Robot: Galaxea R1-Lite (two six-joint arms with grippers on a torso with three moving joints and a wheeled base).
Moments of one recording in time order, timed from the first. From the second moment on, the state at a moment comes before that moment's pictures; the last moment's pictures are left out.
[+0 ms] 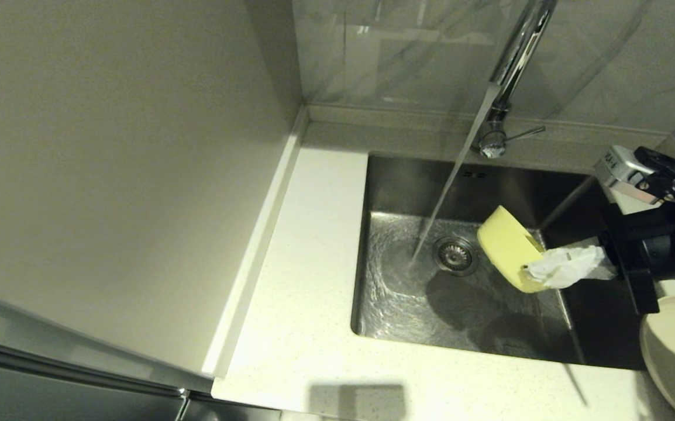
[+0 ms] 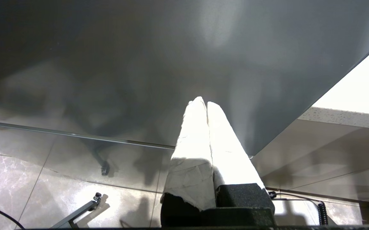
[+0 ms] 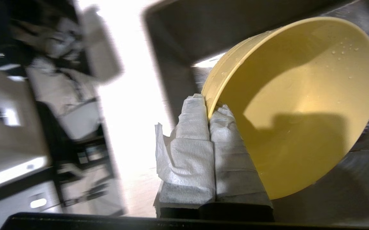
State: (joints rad) left arm 0.00 0.00 0.00 0.00 0.02 -0.02; right arm 0.11 1.50 -1.25 0.53 0.73 -0.74
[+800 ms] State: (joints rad) left arm 0.00 0.00 0.00 0.00 0.02 -0.02; right arm 0.25 1.59 -1.25 0.30 0.62 -0.85
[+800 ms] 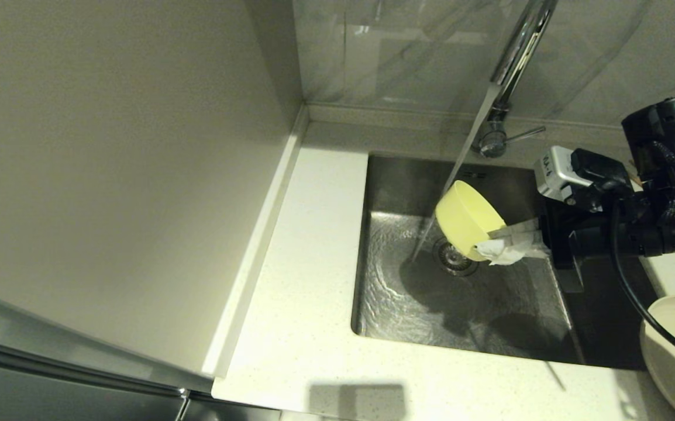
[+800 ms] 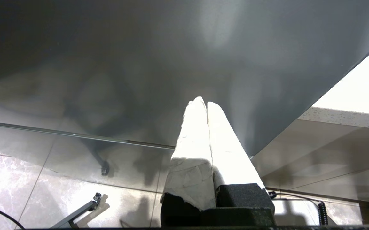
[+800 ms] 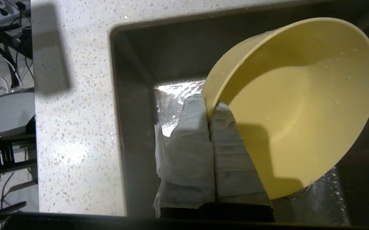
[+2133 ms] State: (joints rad) left arm 0.00 0.00 0.00 0.00 0.02 -0.02; right arm 0.27 1.79 -1.50 0.26 0.55 -0.64
